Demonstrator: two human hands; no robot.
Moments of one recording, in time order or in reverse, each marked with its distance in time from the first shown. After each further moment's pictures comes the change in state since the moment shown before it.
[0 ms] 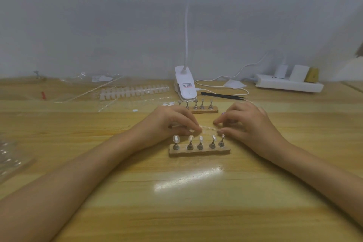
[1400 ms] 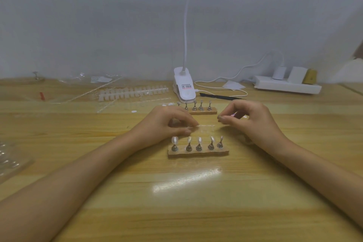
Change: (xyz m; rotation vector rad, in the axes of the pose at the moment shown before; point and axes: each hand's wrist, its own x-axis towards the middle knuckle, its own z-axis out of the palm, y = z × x) left_hand 0.003 -0.008 0.003 -0.034 0.037 -0.087; right_hand 0.007 -0.007 -0.009 0.441 0.069 0.231
